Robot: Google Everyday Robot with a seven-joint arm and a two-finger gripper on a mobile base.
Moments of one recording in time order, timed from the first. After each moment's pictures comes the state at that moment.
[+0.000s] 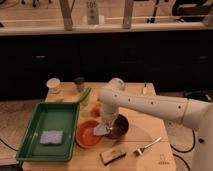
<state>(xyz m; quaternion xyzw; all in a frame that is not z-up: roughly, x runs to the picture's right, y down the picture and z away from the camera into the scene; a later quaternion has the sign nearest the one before) 0.025 0.192 0.777 -0.28 -0.24 -0.52 0.77</state>
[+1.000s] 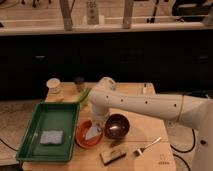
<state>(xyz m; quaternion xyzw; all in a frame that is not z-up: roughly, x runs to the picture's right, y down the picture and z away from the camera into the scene) -0.039 0.193 0.749 -0.25 -0.28 -0.56 0.74</state>
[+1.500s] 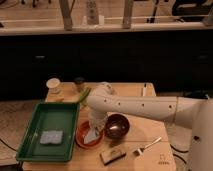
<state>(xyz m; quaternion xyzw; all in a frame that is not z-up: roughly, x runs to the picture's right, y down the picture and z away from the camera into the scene) -0.046 0.215 0.761 -0.25 -0.28 -0.56 0.74</state>
